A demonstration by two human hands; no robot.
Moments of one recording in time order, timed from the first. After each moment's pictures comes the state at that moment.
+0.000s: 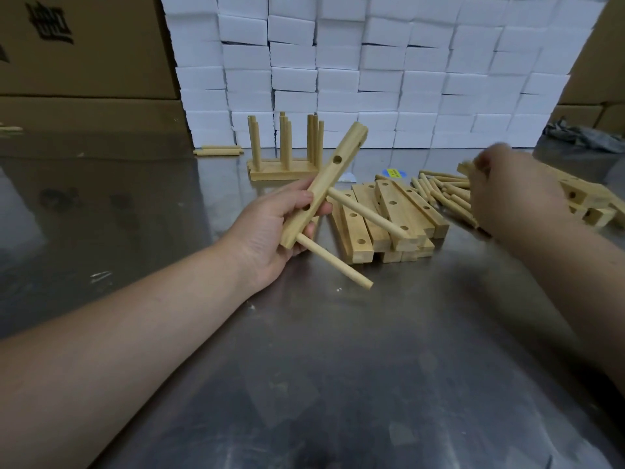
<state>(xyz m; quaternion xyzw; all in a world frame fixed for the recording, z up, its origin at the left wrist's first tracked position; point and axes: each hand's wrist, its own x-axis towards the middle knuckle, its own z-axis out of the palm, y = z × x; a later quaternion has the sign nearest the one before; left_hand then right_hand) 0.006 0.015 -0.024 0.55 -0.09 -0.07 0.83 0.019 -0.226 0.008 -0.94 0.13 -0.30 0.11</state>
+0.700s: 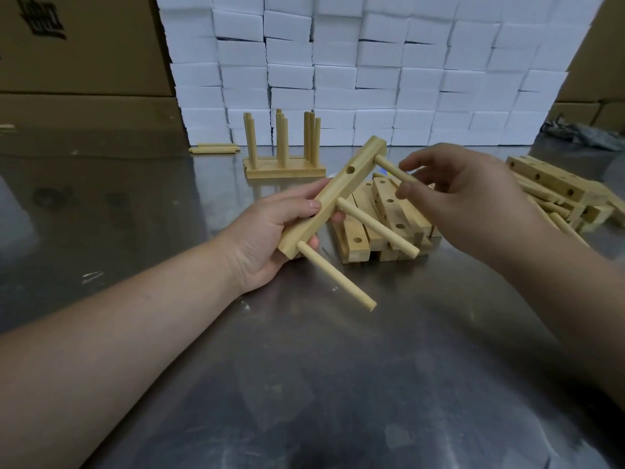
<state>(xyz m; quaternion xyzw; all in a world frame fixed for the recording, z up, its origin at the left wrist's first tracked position) 0.007 0.019 -0.026 0.59 -0.20 -0.14 0.77 -0.016 -0.187 0.008 -0.89 -0.14 -0.25 0.36</state>
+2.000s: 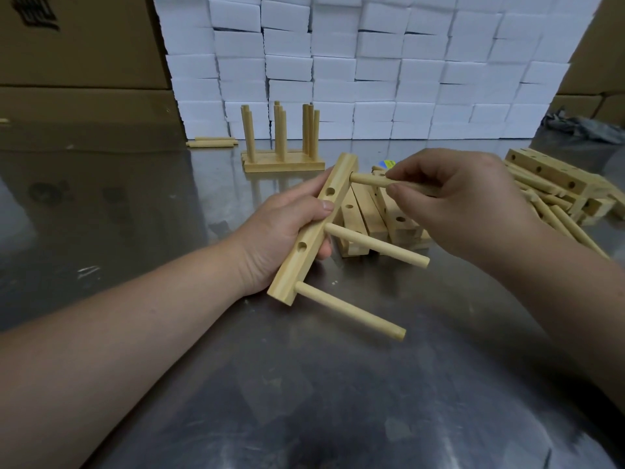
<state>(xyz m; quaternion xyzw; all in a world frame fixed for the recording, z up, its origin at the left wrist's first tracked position) -0.005 0.012 -0.023 0.67 -0.22 -0.09 0.70 -0.023 -0.178 0.003 -0.88 -0.19 -0.29 0.31</state>
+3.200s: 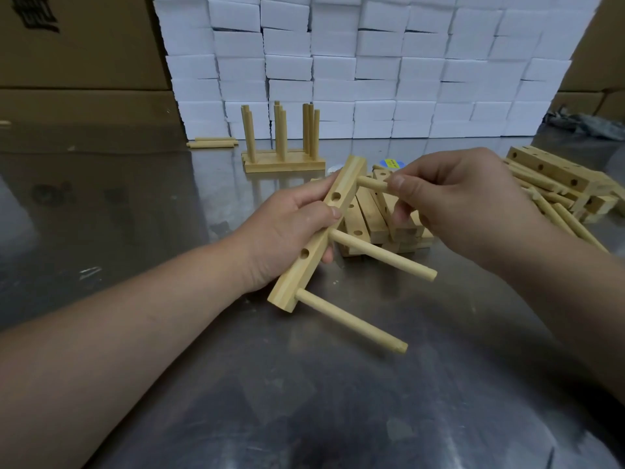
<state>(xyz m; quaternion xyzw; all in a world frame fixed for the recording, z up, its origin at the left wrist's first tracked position) -0.010 0.013 -0.017 0.75 -0.25 -0.04 0.60 -0.032 -0.172 0.009 -0.87 -0.15 -0.19 0.43</state>
